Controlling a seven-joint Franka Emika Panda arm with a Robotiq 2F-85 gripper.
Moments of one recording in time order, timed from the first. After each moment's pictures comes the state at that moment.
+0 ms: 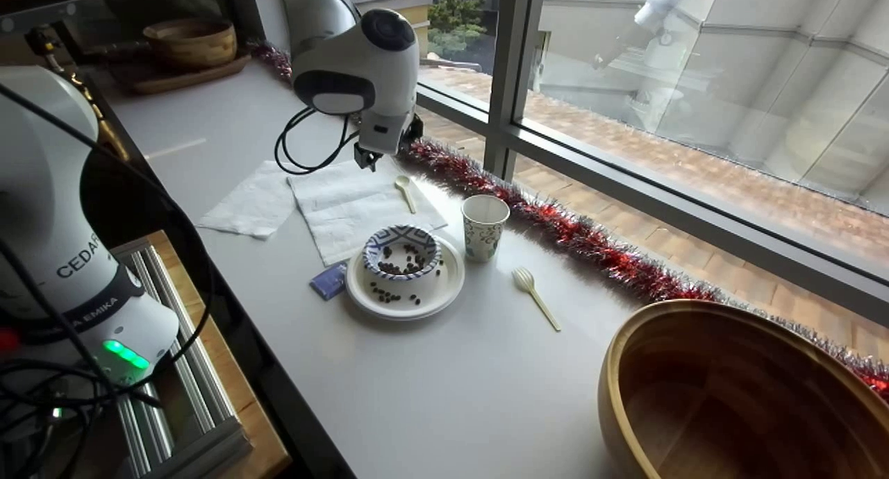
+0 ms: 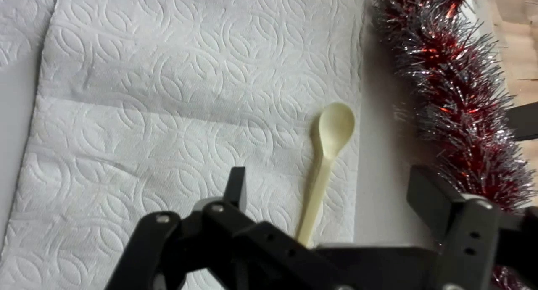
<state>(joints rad) 1.91 -0.39 -1.97 -2.47 0.42 2.84 1.12</state>
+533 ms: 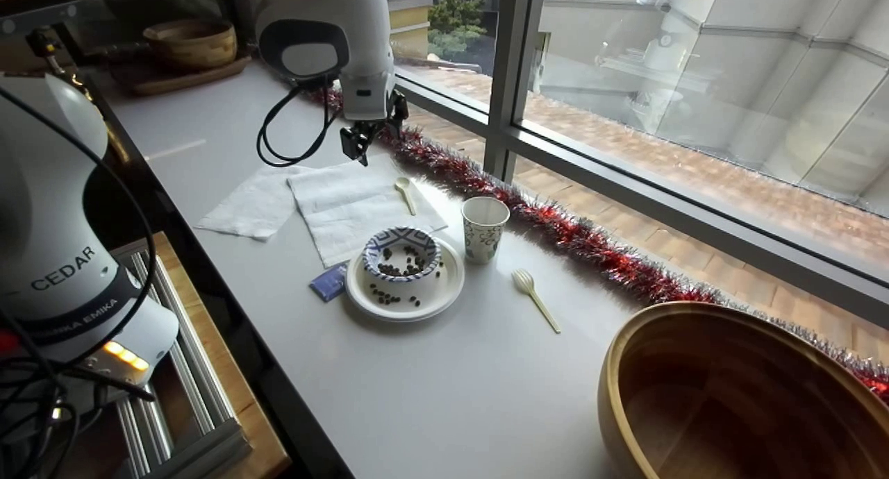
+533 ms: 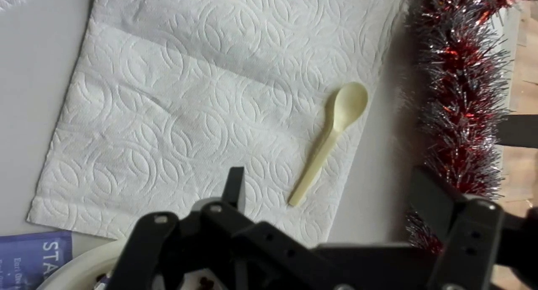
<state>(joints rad) 1.52 -0.11 -1.53 -2.54 0.41 2.75 1.06</state>
